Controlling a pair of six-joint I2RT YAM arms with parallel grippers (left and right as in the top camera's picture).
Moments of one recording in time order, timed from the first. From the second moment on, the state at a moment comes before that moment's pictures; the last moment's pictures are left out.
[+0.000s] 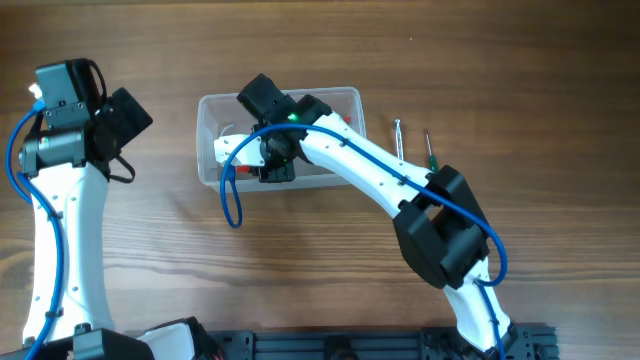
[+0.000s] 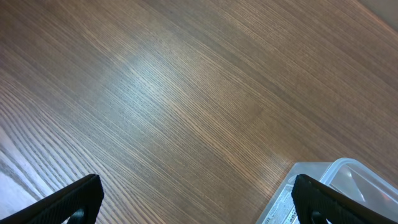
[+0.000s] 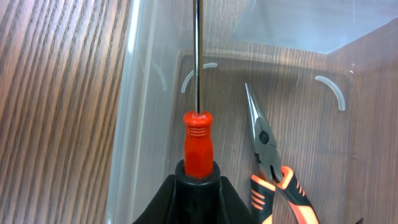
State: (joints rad) left arm 0.23 1.42 1.28 -0.83 -0.21 -0.44; right arm 0.79 2.21 1.84 -0.84 -0.31 -0.92
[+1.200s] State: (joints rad) left arm 0.23 1.42 1.28 -0.83 -0.21 -0.44; right arm 0.05 2.05 1.46 -0.98 -0.16 0.06
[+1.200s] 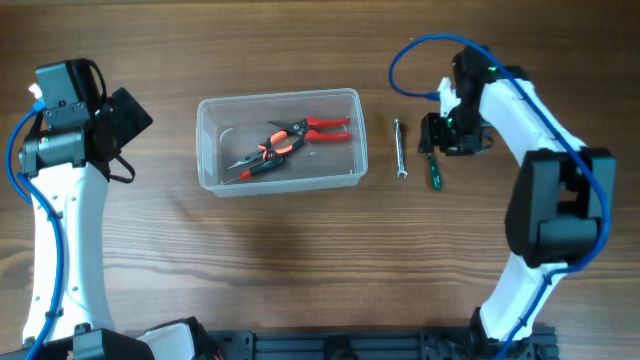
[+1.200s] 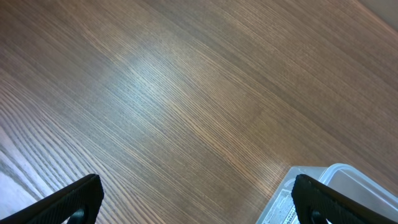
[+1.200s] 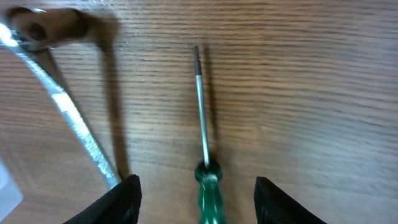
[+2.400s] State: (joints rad) left arm 0.23 1.42 1.28 -0.83 -0.21 -0.44; right arm 0.11 2.03 1.38 -1.06 -0.02 0.07
